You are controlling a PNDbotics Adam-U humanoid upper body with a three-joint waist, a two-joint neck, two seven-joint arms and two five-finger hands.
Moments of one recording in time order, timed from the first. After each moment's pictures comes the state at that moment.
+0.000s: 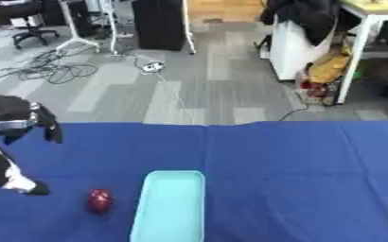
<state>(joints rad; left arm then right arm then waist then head) -0.88 0.86 -0.39 -1.51 -0.69 -0.15 -0.71 -0.31 -0.50 -0.07 -1.99 -0.68 -0.76 -0.11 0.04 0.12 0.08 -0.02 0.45</state>
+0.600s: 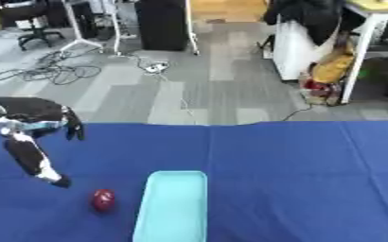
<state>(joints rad) -0.91 0.78 -0.42 -1.33 -0.76 -0.25 -0.65 -0.33 -0.50 -0.06 -1.99 -0.70 -0.74 -0.10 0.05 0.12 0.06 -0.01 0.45</state>
